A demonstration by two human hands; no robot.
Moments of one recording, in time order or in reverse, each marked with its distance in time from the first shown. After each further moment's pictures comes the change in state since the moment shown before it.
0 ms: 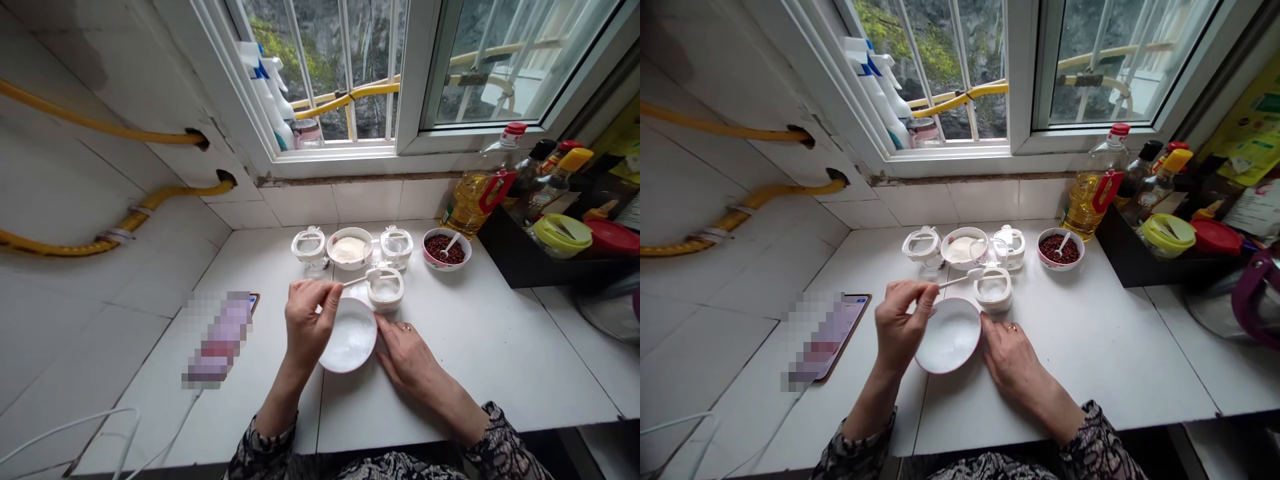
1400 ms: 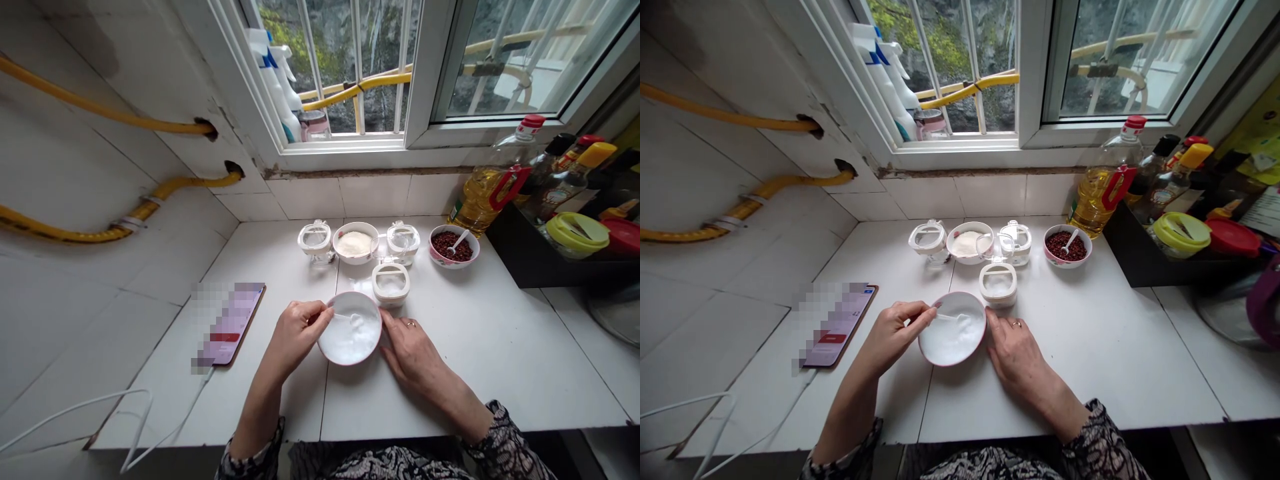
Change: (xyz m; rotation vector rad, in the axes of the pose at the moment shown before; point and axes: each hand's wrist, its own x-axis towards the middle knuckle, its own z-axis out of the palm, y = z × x) left_hand -0.022 -0.026 -0.037 -0.003 -0.541 -0.406; right_hand 0.001 -0.001 -0.002 -0.002 0.008 -0.012
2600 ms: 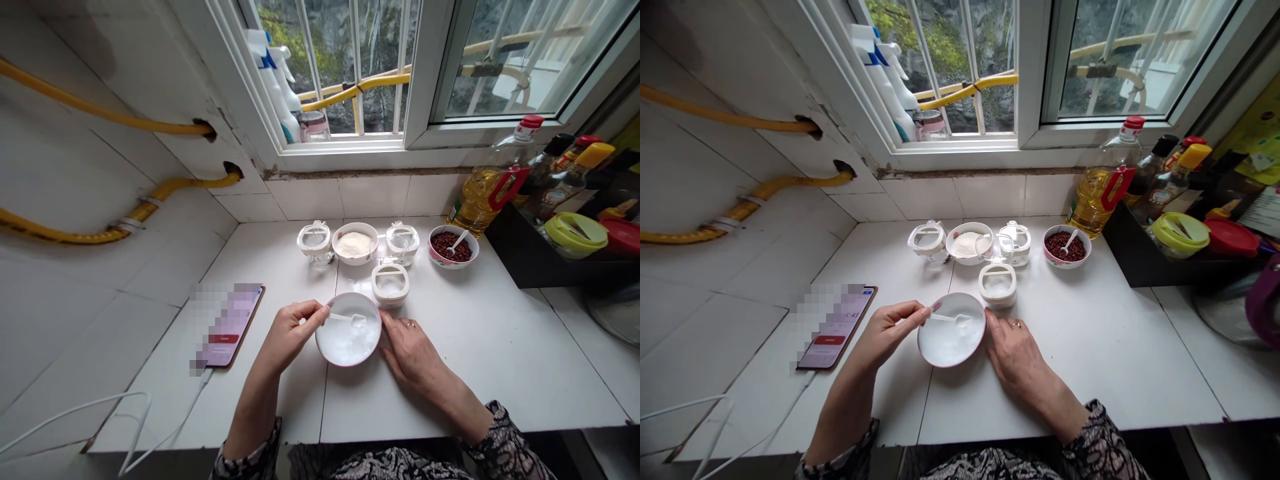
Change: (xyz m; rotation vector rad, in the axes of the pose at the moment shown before) left_hand 0.003 -0.005 -0.005 -0.203 -0.037 -0.080; right_hand 0.000 0.000 -0.001 0.006 -0.007 -0.001
